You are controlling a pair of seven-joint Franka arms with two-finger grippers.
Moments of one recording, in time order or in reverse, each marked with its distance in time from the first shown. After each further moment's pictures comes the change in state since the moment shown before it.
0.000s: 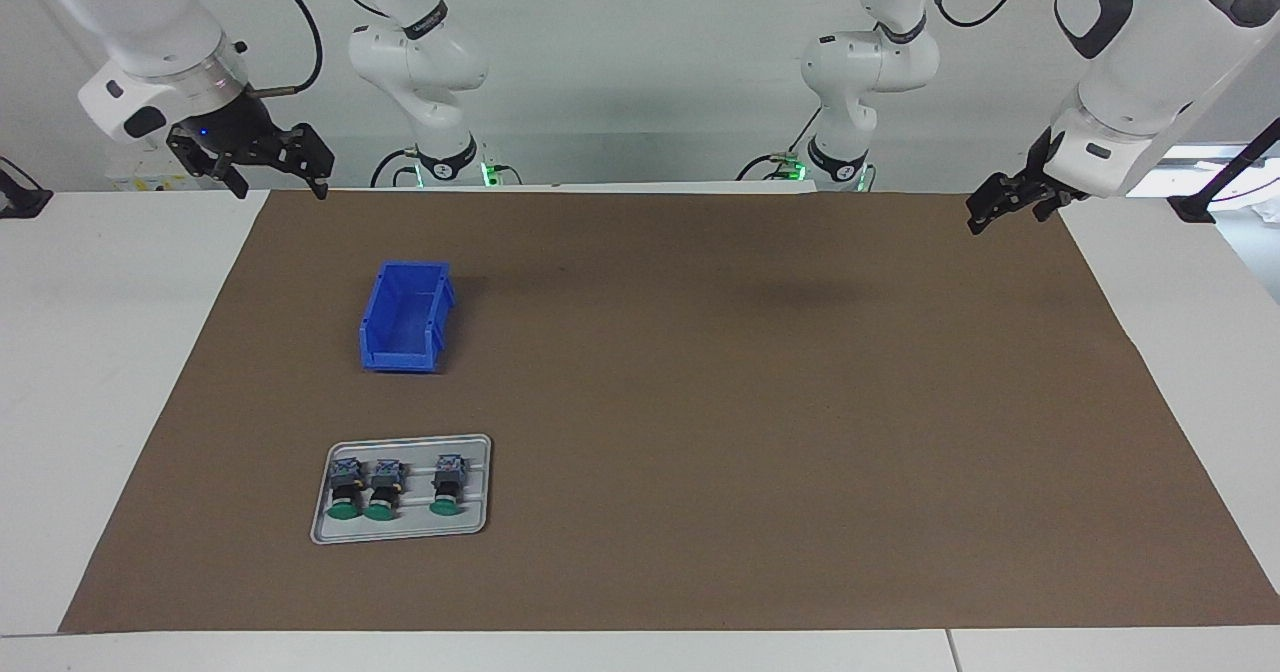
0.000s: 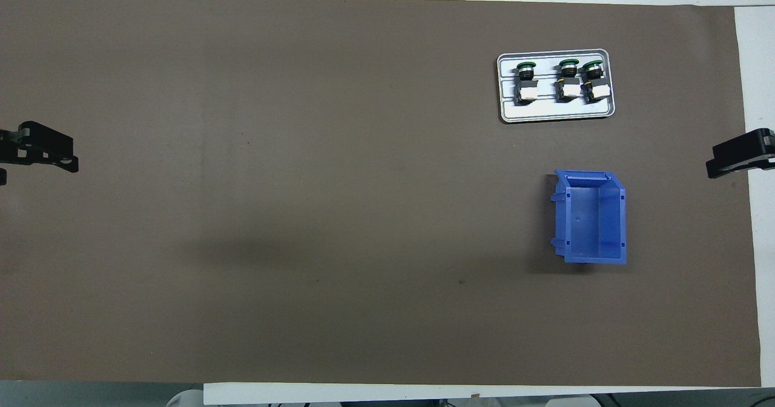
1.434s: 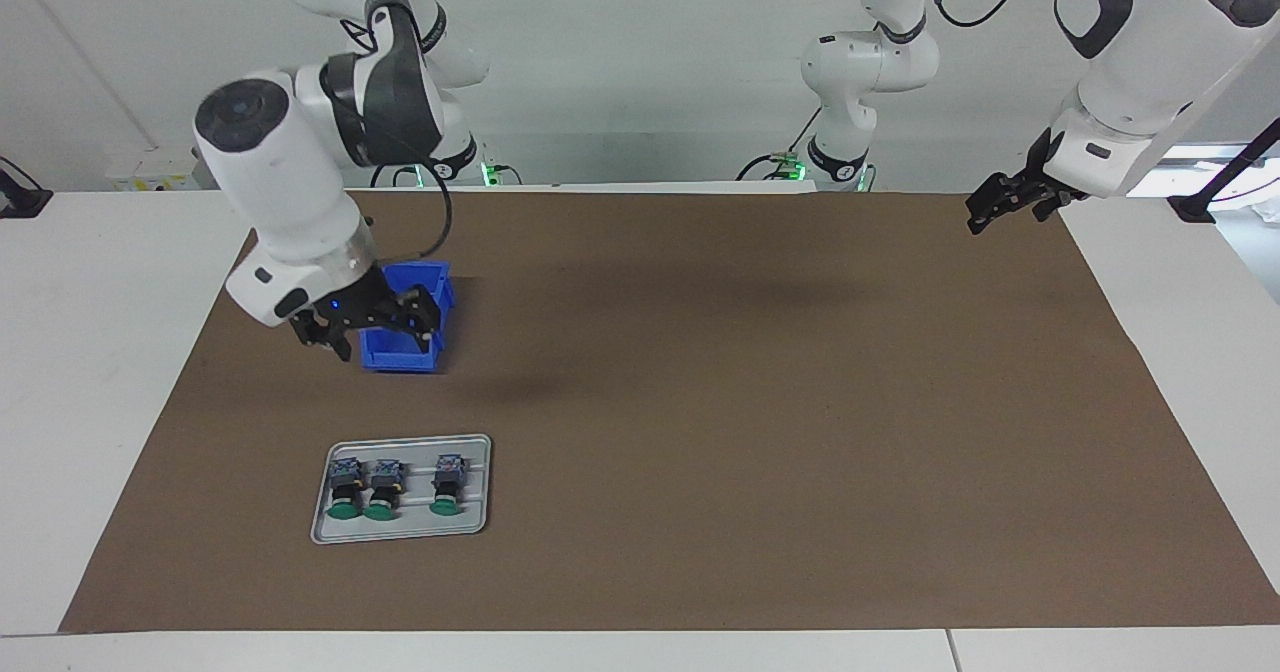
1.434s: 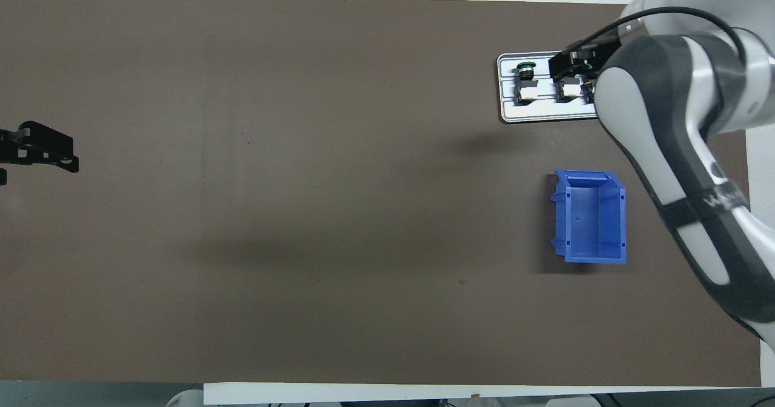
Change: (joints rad) left arm 0.000 0.000 0.000 0.000 0.000 0.000 0.000; right arm 0.191 0.439 0.012 0.091 0.008 0.598 0.097
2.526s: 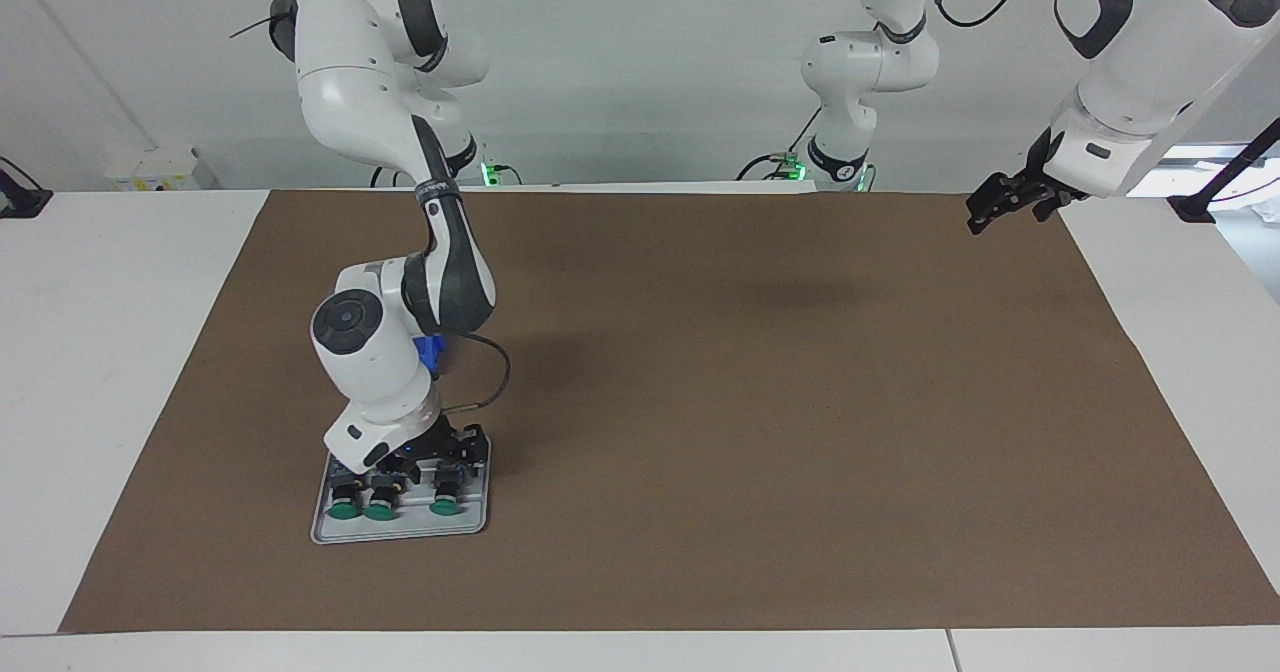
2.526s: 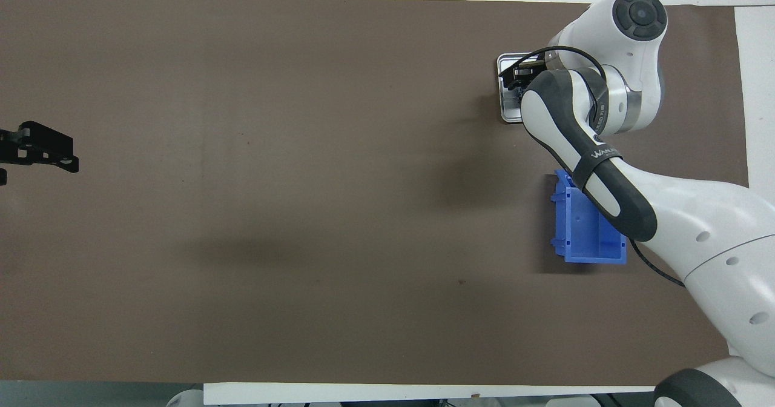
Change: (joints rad) left arm 0.000 0.000 0.000 0.000 0.000 0.000 0.001; right arm 0.013 0.204 -0.004 -0.092 0.000 0.302 0.022
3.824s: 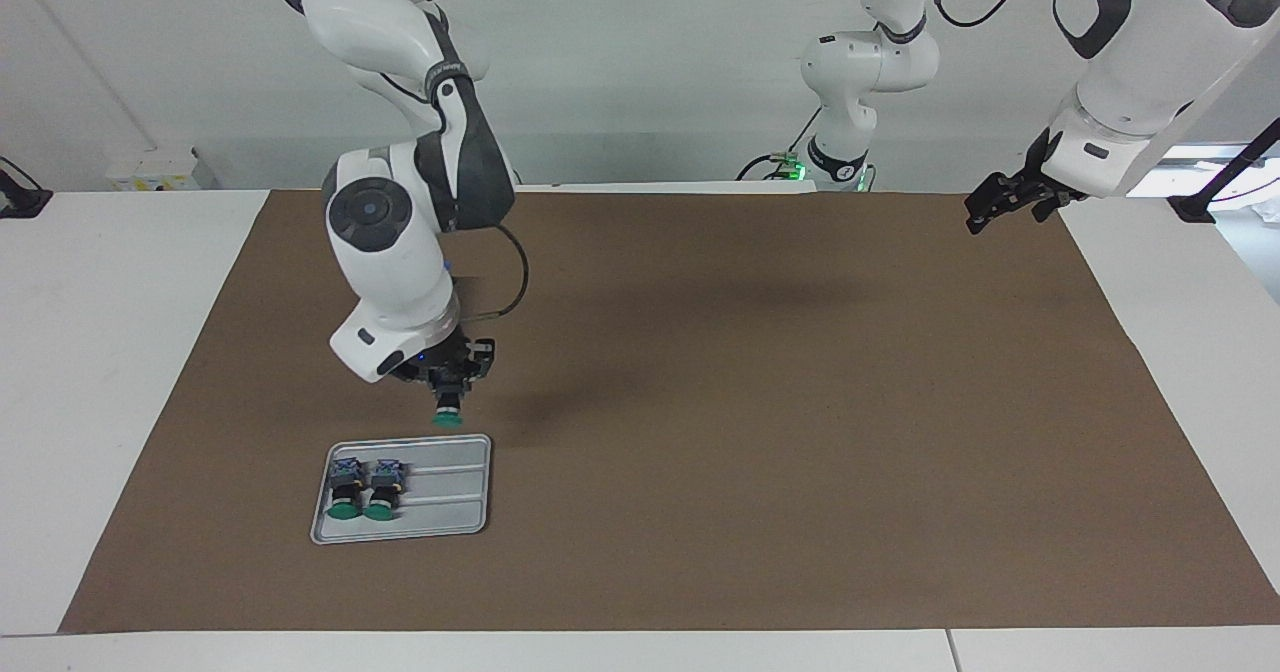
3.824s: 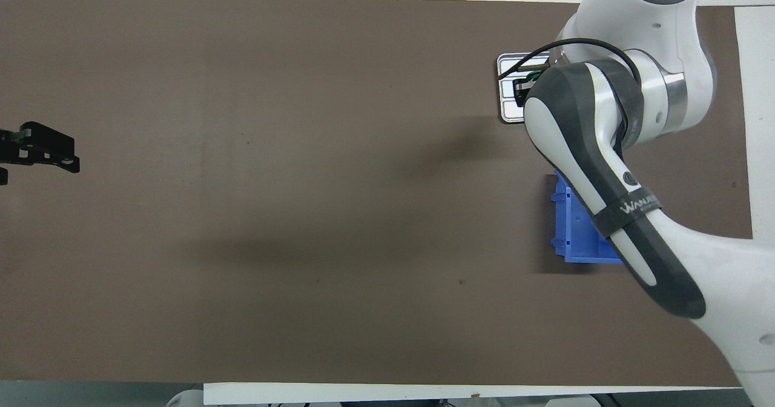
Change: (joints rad) left arm -0.001 0.000 -0.002 0.000 0.000 0.000 0.005; right arm 0.101 -0.257 0.029 0.042 -0.039 -0.505 0.263
